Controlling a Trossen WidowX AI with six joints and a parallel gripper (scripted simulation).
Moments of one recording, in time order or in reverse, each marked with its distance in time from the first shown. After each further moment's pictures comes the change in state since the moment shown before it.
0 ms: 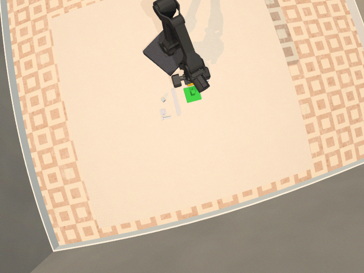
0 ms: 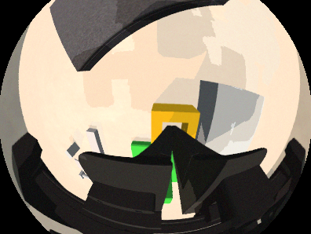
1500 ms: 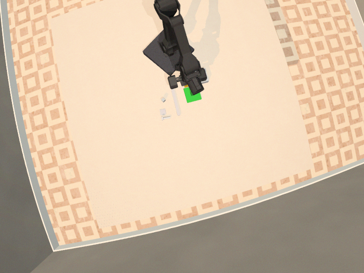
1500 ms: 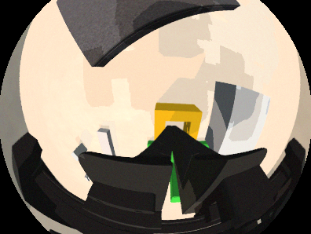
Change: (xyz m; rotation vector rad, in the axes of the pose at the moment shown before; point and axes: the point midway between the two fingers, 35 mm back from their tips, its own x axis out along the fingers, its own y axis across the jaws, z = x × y) arm -0.001 0.019 -0.002 0.004 -0.005 0.002
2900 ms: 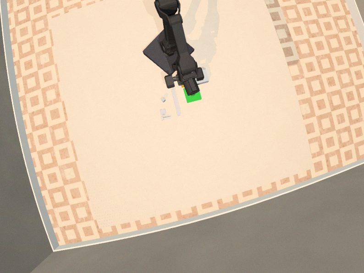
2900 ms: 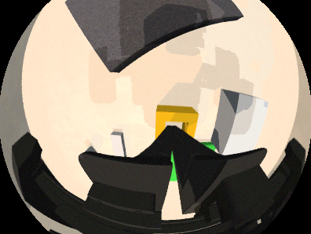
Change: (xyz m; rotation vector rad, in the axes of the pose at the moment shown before) arm -0.009 0.014 0.006 0.003 -0.034 0.003
